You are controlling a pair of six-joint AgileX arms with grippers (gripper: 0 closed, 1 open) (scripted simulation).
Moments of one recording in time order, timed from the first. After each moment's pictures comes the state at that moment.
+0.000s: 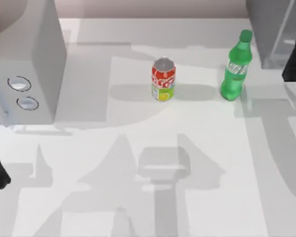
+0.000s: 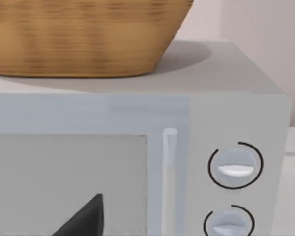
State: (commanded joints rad) left arm 0.00 0.00 0.00 0.00 0.00 0.00; right arm 0.27 1.19 0.44 0.78 0.26 0.01
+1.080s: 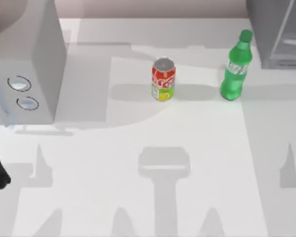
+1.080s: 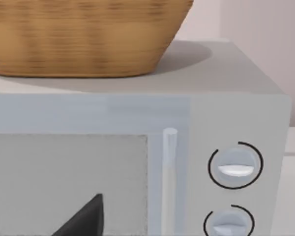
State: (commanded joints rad) left arm 0.00 0.00 0.00 0.00 0.00 0.00; right arm 0.00 0.00 0.00 0.00 0.00 0.00
